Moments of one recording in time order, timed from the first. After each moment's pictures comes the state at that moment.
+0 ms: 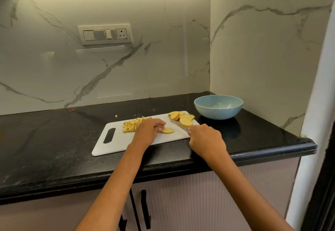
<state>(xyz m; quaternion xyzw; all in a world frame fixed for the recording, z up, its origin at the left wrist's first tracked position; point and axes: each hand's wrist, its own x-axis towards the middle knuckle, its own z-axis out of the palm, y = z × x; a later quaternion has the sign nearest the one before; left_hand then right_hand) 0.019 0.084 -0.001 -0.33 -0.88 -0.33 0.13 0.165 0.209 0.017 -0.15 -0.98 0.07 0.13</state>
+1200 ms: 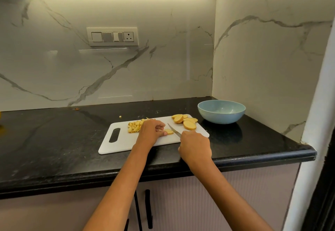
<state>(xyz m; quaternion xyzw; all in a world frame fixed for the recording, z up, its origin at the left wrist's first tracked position) 0.014 0.078 -0.003 -0.29 -0.87 -0.39 0.10 0.164 0.156 0.024 -0.18 -0.97 0.06 0.12</state>
